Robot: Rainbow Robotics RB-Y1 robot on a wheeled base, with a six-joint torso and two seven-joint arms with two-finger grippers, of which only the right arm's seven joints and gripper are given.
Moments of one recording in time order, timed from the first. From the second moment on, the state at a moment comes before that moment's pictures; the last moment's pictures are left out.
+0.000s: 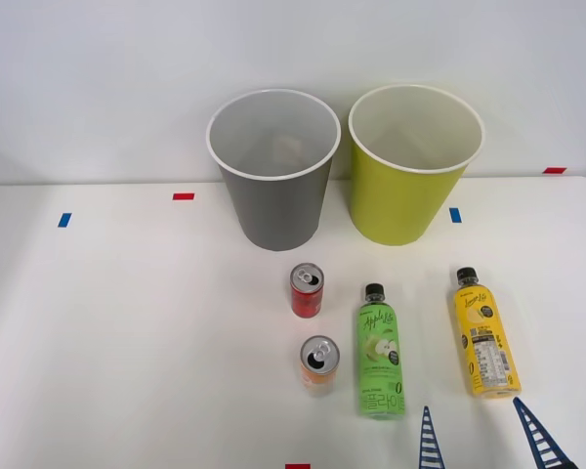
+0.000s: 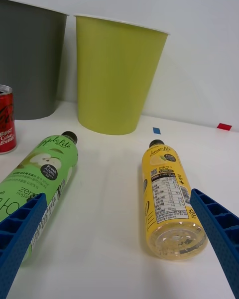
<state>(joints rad) 0.92 -0.20 0.35 -1.88 -0.13 -0.68 1.88</state>
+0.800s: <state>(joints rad) 0.87 -0.16 0.36 -1.88 -0.20 -0.67 1.88</state>
